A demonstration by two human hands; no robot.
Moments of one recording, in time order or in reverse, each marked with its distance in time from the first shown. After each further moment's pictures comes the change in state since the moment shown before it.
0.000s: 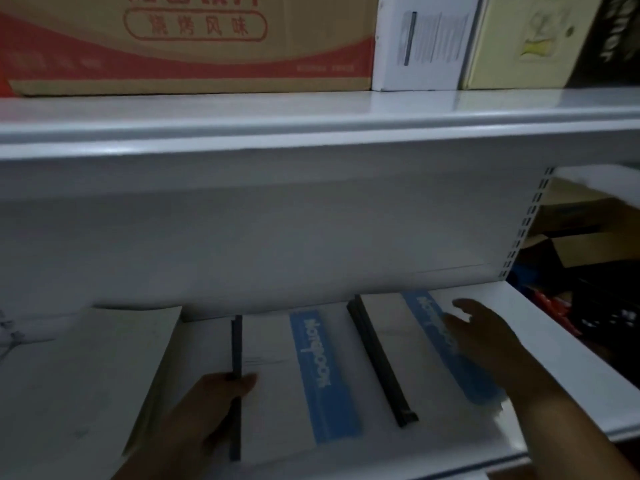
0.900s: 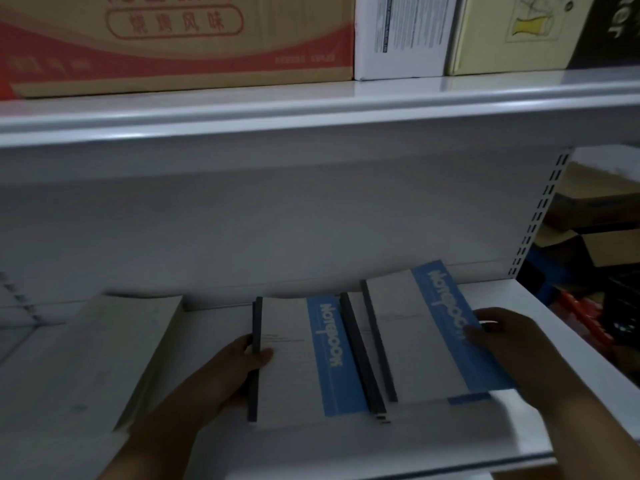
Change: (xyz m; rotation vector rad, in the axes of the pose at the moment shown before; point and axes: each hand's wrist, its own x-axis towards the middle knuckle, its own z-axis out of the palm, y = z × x) left_hand 0.008 0.016 0.035 0.079 -0.012 0.009; right_hand 0.002 0.032 -0.034 0.272 -0.090 -0.030
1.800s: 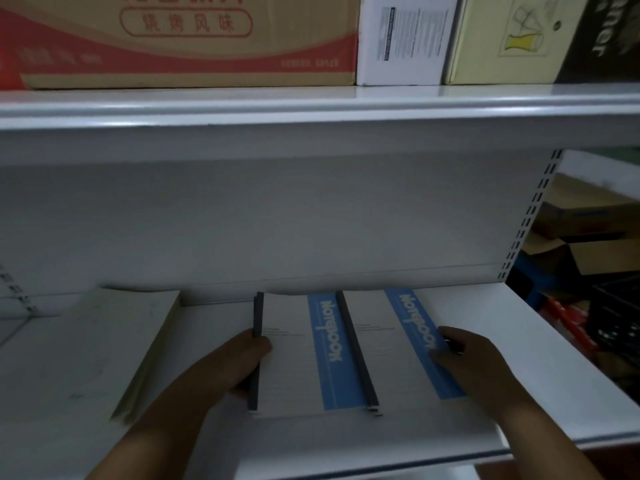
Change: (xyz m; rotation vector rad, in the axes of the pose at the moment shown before) left_hand -0.006 0.010 0.014 0.280 0.020 0.017; right_hand -0.015 0.015 0.027 -0.164 -0.071 -0.019
